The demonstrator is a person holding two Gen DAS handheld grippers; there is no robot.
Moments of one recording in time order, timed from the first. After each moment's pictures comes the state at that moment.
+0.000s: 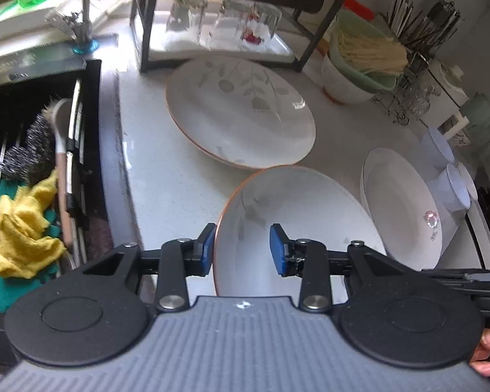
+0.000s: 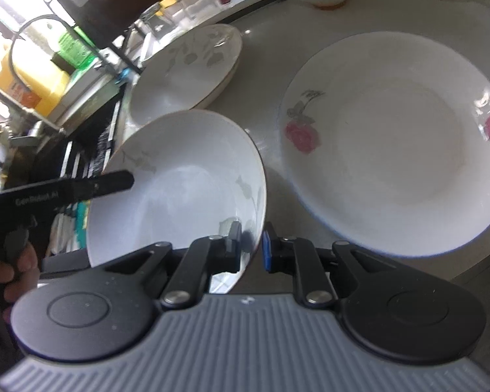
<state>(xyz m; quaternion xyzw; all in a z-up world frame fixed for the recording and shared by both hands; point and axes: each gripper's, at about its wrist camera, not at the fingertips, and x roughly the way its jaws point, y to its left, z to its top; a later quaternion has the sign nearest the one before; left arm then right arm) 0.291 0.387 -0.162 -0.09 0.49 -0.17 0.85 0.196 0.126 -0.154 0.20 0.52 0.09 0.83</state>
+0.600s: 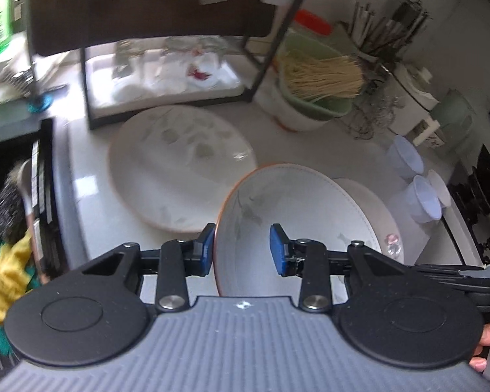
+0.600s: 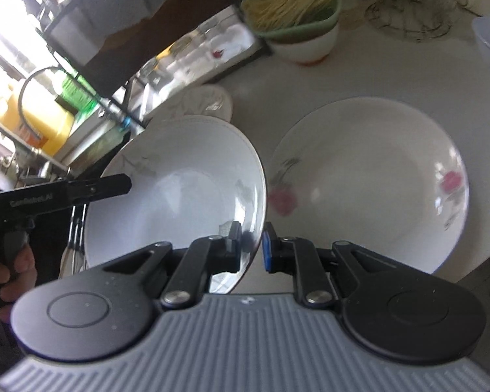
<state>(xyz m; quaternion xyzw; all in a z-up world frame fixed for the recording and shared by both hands) 0.326 0.337 -0.108 -0.07 0.47 -0.23 0.85 0.205 0.086 -0.108 0.22 0.48 0.06 0.85</state>
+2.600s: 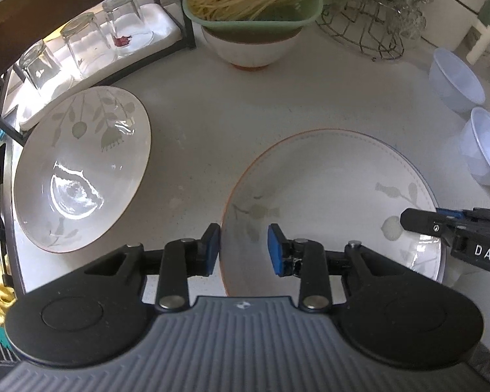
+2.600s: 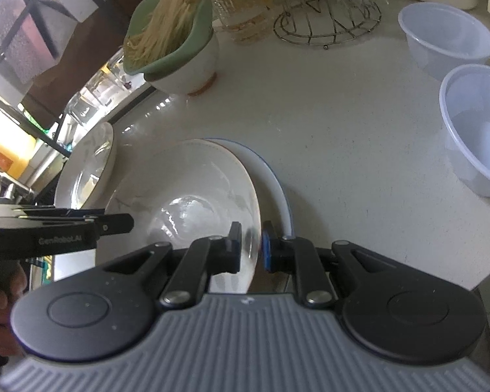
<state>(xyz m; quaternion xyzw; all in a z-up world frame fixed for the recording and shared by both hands) 0.353 0.142 -0.168 0.09 0.54 -0.13 0.83 0.233 -0.056 -0.162 0.21 0.47 0.04 0.85</state>
